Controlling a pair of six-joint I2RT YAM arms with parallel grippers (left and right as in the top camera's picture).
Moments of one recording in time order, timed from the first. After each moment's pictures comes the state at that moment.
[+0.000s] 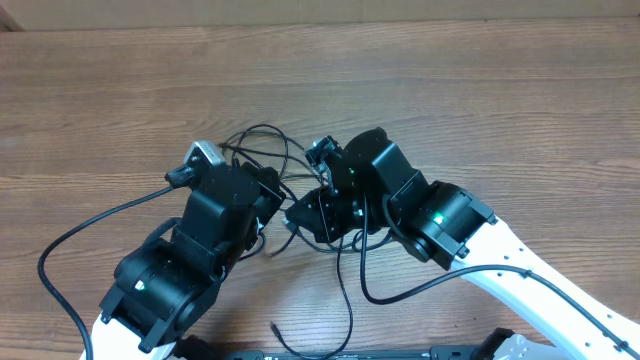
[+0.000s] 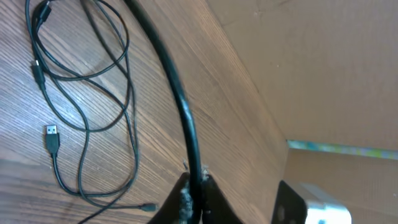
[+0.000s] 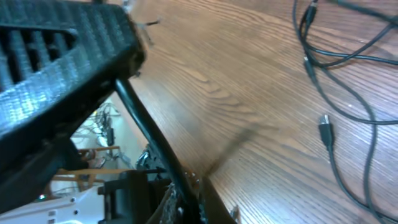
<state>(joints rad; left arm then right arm) -0.60 0.97 1.15 -0.82 -0.20 -1.36 0.79 1.37 1.23 -0.61 -0.49 0.53</state>
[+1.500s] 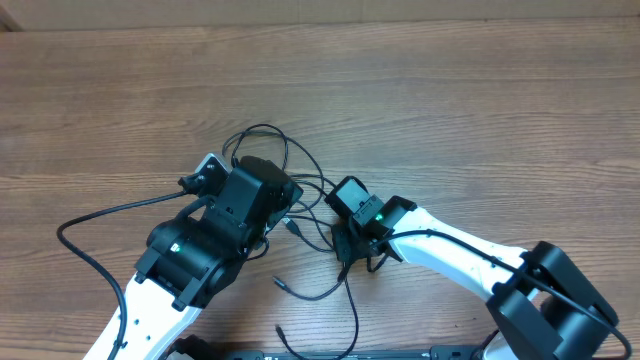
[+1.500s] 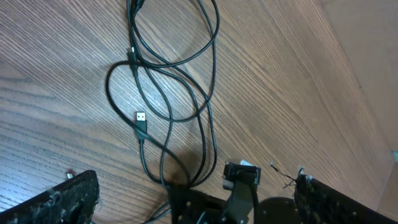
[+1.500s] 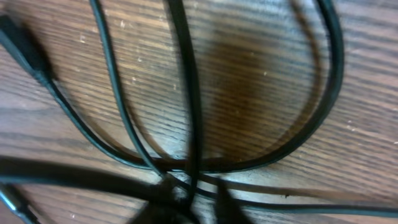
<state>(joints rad) -0.60 1.10 1.15 -1.02 -0.24 -1.36 0.79 1.69 0.94 -0.59 -0.09 0.59</state>
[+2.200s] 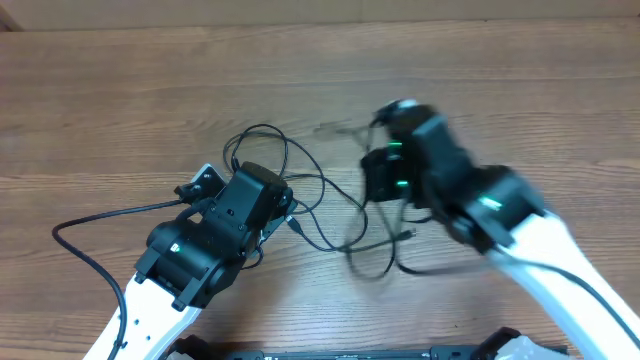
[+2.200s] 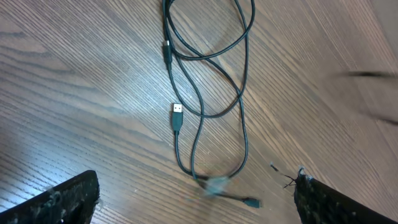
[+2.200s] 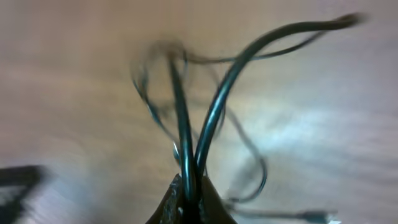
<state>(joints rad) -0.60 1.10 1.15 -1.13 -0.24 -1.36 0.62 1.30 1.35 -0.88 -0.04 0.51</state>
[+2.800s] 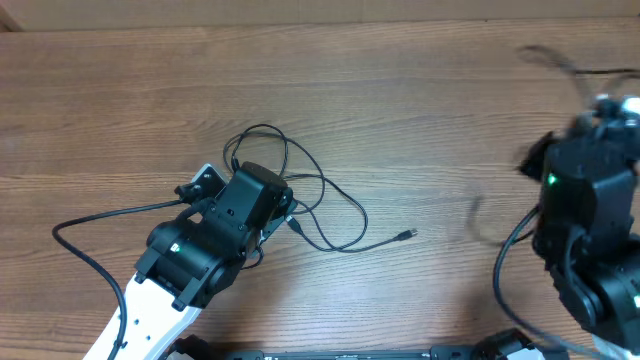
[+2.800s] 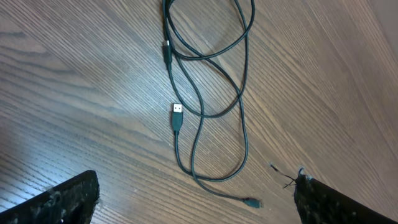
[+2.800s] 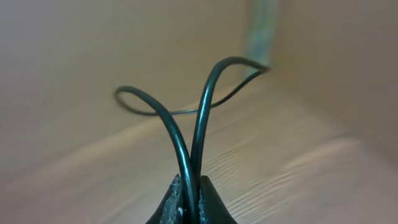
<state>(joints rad) -0.60 1.10 1.15 -1.13 -0.24 -1.36 0.33 0.97 1.36 -0.88 0.85 0.46</state>
